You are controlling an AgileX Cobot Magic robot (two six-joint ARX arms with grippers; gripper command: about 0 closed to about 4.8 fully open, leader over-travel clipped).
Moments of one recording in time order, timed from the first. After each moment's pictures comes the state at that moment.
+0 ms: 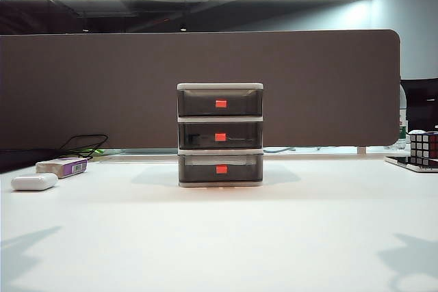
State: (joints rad) left arm -0.46 0.00 0.15 -0.13 -0.10 -0.08; right arm 0.31 0.00 0.08 -0.29 -0.06 0.18
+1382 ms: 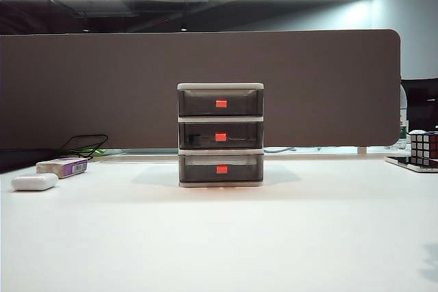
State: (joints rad) left arm 0.06 0.00 0.00 0.00 0.14 -0.13; right arm 0.01 0.00 0.01 -0.09 -0.12 0.06
